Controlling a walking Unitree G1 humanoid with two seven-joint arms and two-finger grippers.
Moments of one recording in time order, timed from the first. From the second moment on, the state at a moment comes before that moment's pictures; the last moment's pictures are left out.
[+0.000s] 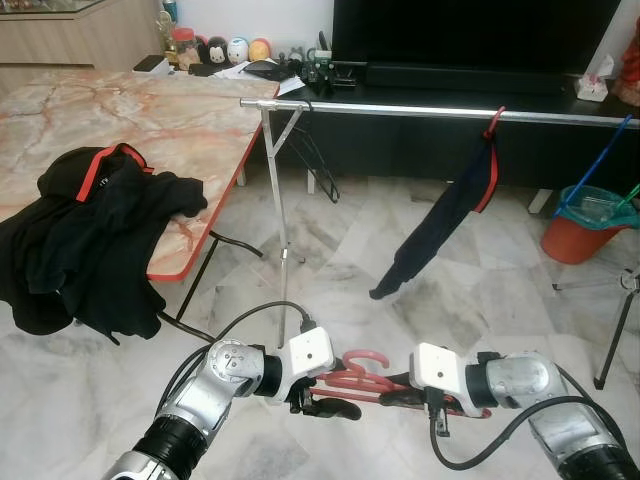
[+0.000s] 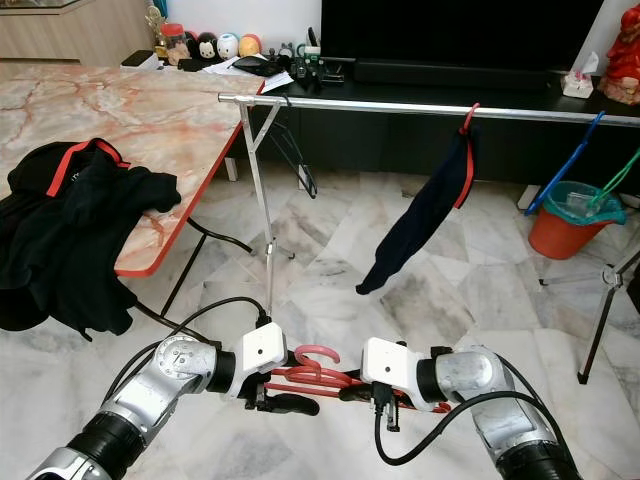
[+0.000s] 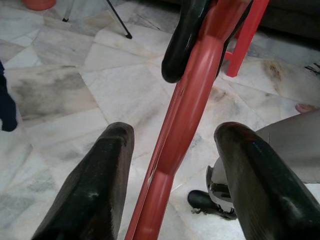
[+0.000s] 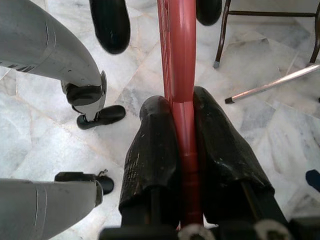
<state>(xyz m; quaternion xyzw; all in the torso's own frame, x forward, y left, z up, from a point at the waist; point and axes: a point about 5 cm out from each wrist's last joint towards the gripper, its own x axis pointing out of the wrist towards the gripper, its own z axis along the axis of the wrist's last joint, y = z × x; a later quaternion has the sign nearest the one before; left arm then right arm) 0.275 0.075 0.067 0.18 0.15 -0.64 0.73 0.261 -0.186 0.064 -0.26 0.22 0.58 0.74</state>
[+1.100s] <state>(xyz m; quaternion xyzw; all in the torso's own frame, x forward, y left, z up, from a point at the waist) 0.273 0.074 0.069 0.19 0.15 -0.66 0.71 0.254 -0.191 0.062 -0.26 0.23 0.58 0.74</state>
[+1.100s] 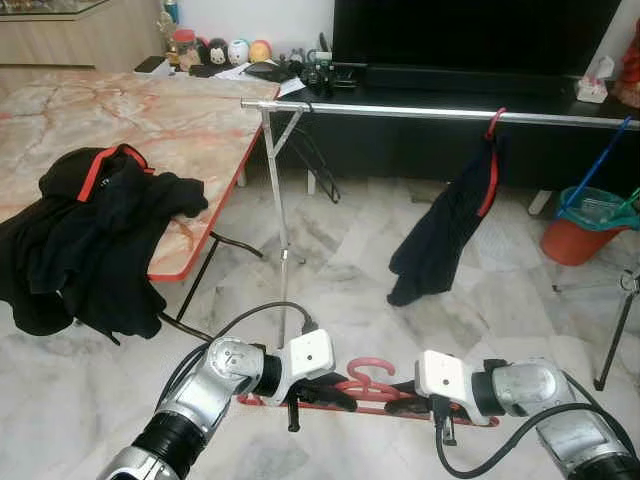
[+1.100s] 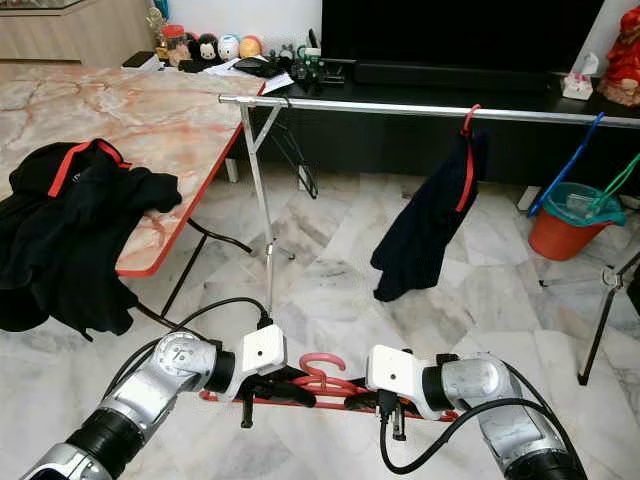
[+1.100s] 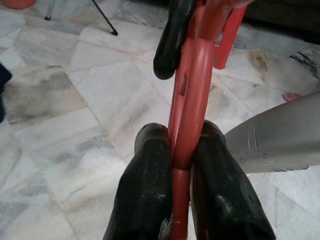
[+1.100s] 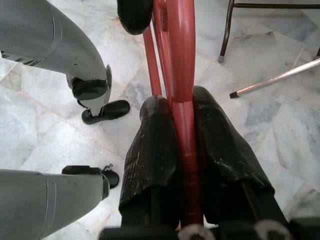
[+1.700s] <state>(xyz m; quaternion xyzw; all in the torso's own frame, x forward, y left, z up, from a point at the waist) 0.273 0.077 0.064 0.25 0.14 -0.66 0.69 0.251 -0.191 0.062 -0.22 0.24 0.60 0.73</state>
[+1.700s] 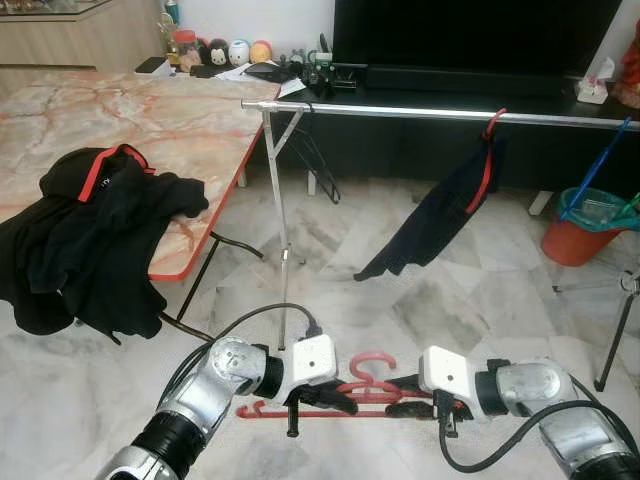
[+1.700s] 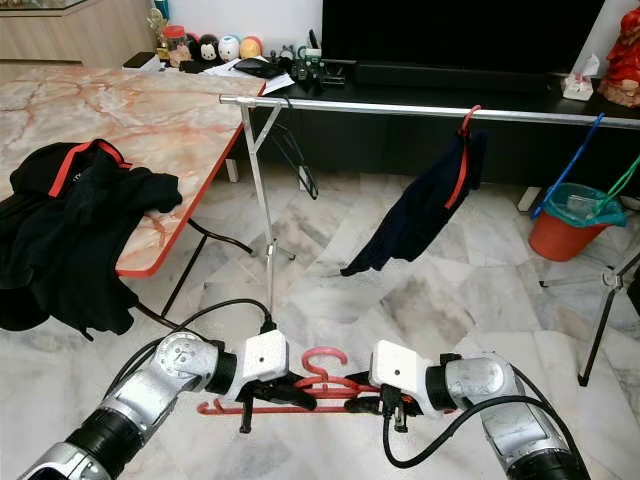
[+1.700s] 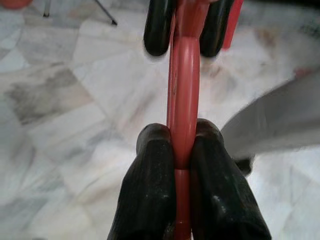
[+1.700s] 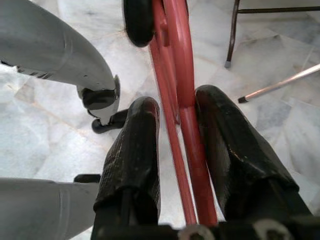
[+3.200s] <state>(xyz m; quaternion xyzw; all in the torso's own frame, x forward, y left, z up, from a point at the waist) 0.174 0.220 -0.083 0.06 0.49 0.01 0.87 0.145 -0.218 -0.096 0.03 0.53 -0.06 0.85</state>
